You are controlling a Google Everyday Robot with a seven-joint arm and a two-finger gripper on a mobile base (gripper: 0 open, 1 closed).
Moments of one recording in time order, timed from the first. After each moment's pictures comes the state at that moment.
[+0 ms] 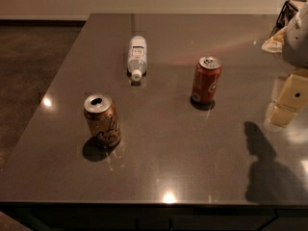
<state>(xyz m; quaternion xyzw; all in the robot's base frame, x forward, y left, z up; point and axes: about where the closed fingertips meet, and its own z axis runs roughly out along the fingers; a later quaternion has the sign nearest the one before) 0.438 -0.217 0.976 -0.60 0.78 -0.03 0.16</state>
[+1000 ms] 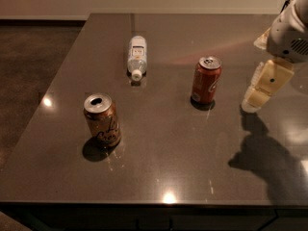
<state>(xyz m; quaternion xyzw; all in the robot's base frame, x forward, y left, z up) 0.491 -0.216 0.959 -0.55 0.81 0.00 0.19</state>
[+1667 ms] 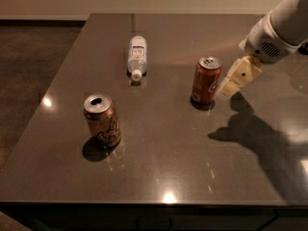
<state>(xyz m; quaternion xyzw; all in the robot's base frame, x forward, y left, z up) 0.549 -0.195 0.931 -0.50 0.83 0.05 0.25</state>
